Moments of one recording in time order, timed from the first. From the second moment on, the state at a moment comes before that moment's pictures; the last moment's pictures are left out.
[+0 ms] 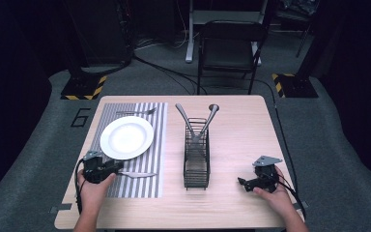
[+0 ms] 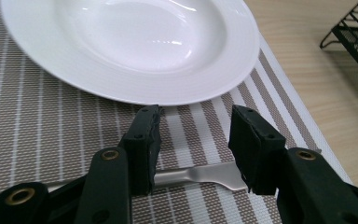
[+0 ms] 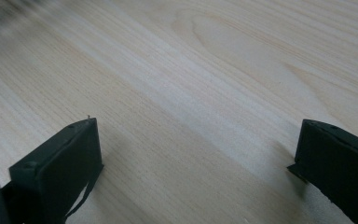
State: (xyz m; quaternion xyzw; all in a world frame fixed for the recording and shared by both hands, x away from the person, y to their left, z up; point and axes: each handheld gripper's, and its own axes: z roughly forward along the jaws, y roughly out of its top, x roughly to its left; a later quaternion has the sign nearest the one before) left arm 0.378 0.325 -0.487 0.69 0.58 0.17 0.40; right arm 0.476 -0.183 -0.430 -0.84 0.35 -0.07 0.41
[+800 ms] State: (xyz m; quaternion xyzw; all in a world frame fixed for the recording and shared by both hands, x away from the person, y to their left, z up) left arm 0.380 0.259 -0.501 0.78 0.47 0.13 0.39; right arm 0.476 -0.183 -0.430 -0.84 0.35 -0.07 0.41
